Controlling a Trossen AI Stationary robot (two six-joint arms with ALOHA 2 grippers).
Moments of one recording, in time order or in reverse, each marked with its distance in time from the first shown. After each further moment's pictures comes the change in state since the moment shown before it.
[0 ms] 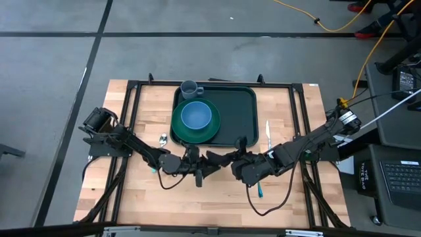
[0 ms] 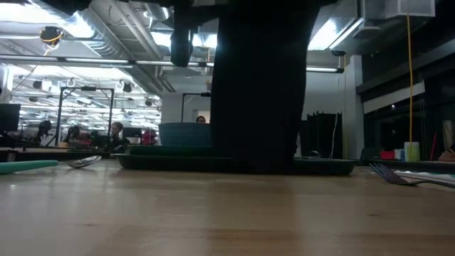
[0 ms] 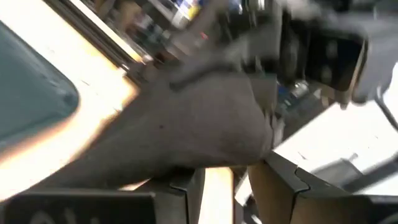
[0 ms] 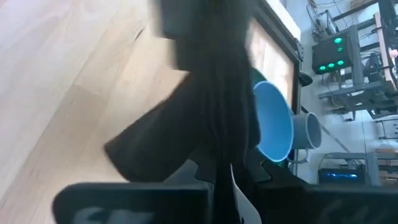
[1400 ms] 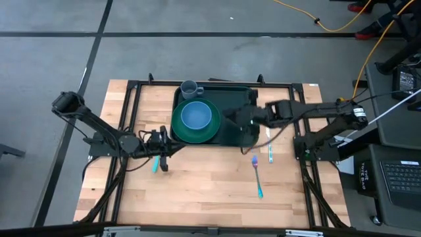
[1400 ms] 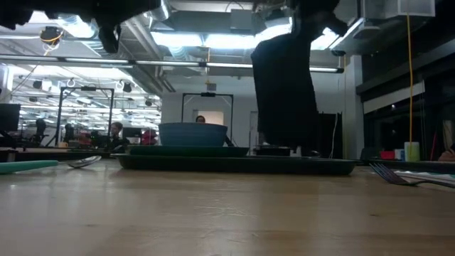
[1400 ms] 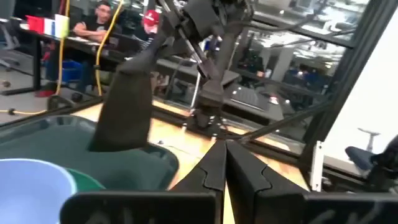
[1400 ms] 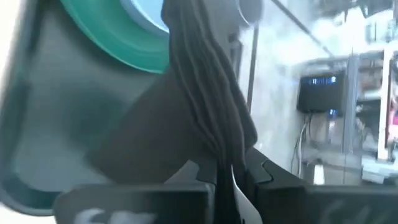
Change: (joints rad) left arm -0.049 -0.642 -0.487 -0.054 -0.158 0.524; right arm -0.491 -0.138 0.071 -0.310 -0.073 -0.184
